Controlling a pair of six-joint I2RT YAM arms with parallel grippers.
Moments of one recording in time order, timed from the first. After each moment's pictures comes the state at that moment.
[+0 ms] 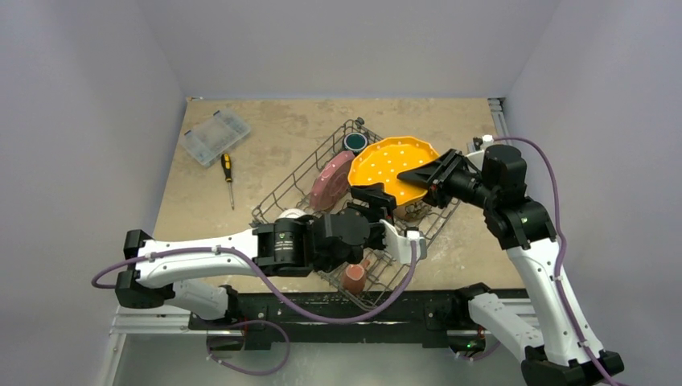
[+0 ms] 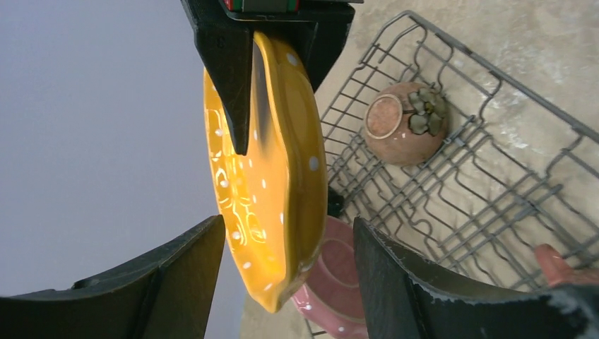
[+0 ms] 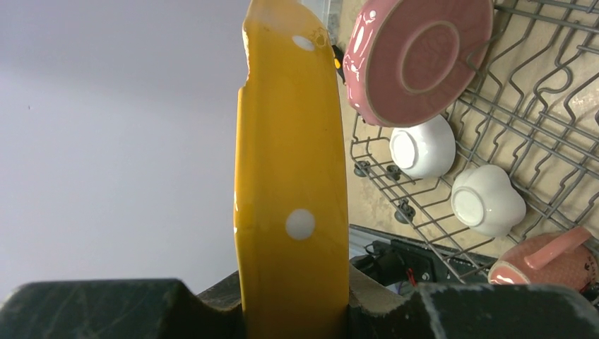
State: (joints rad) left arm -1.46 1.34 1.41 -0.42 -0.56 0.74; right arm 0.26 0.86 1.12 -0.66 -0.52 1.30
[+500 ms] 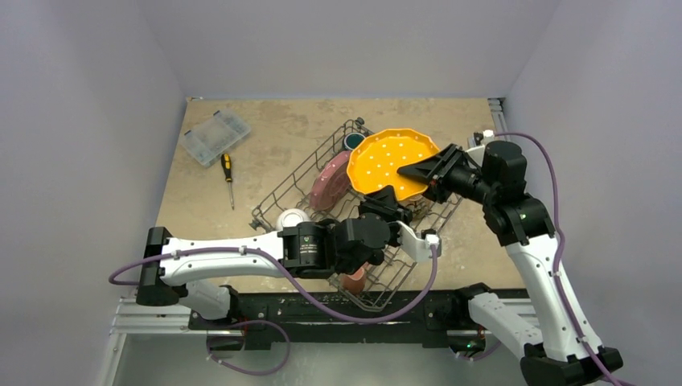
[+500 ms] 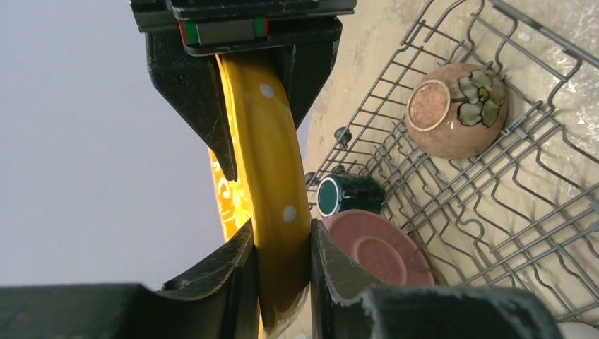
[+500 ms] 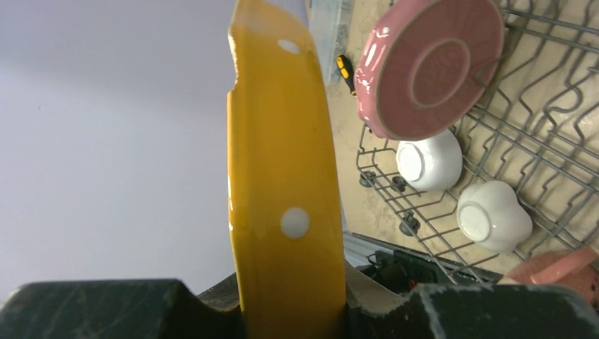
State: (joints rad) left arm -1.46 1.45 1.41 -0.27 -0.71 0.92; right arm 0.26 0.88 1.12 -0.63 -0.52 1.31
